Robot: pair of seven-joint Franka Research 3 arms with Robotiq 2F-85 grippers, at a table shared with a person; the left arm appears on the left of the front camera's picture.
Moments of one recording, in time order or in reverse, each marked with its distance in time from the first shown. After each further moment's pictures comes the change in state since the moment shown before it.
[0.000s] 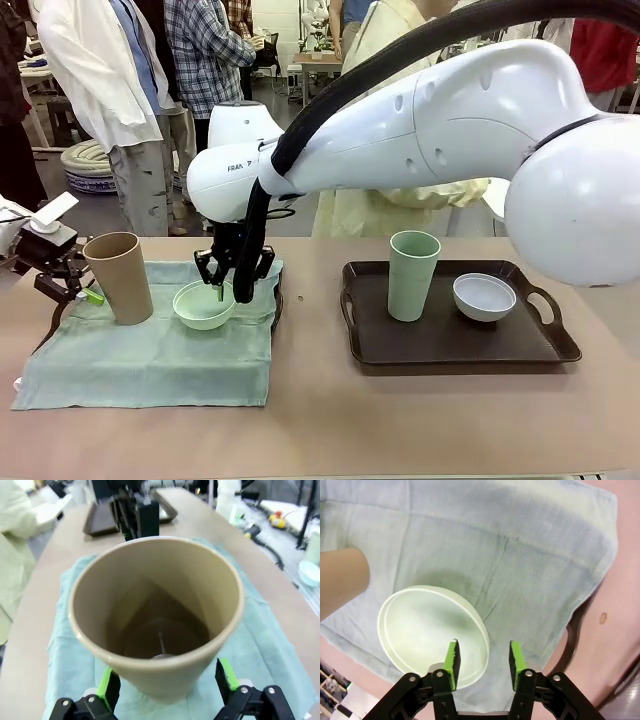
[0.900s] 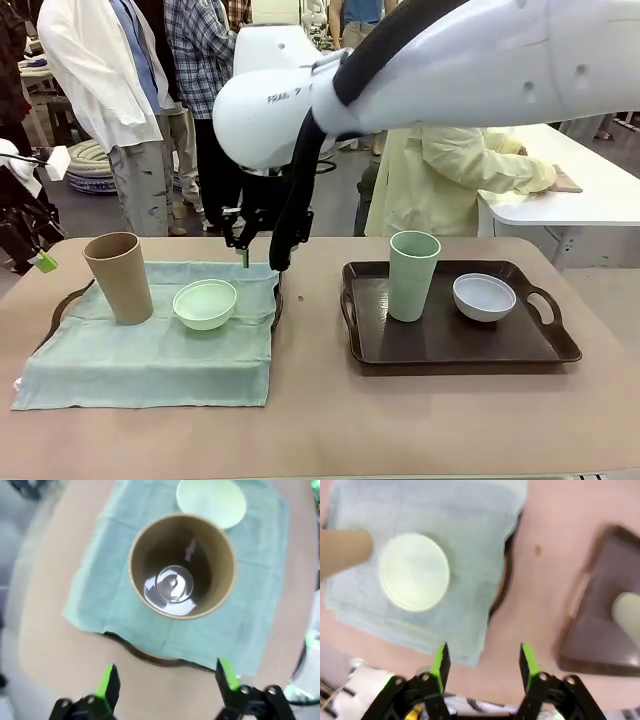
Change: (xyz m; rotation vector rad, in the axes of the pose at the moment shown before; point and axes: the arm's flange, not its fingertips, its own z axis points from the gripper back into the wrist) left arm 0.150 -0.054 0.057 0.359 0.698 0.460; right arm -0.074 -0.037 0.114 -0.064 -0.045 -0.109
